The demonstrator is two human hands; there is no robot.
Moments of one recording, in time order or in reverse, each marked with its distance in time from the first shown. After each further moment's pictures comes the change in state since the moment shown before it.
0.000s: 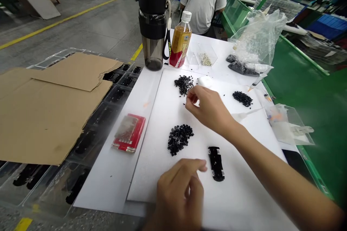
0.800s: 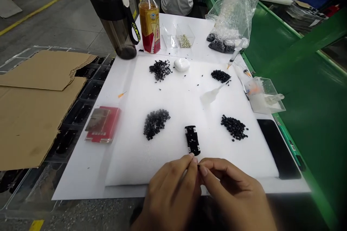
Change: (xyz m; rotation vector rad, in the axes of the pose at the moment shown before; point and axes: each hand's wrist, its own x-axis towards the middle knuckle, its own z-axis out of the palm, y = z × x) left_hand -0.021 0.024 0.011 0.456 -0.190 0.339; right_hand -0.208 -0.037 -0.016 0.887 0.146 0.830
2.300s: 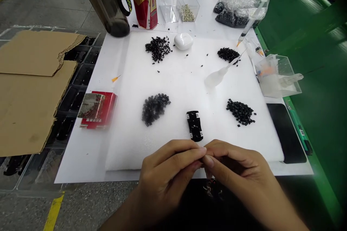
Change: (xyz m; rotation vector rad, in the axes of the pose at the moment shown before) left_hand 0.008 -0.014 -0.006 -0.710 -0.109 -0.243; right_hand 0.018 -0.006 -0.024 -0.003 -0.381 -0.125
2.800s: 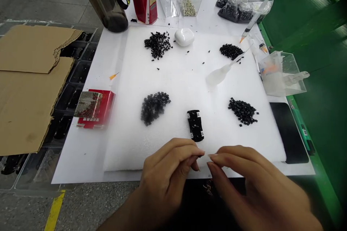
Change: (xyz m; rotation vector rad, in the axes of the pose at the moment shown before) left_hand 0.000 0.002 0.002 -0.049 -0.015 -0.147; right_hand -0.013 0.008 0.000 -0.813 0.284 -0.607
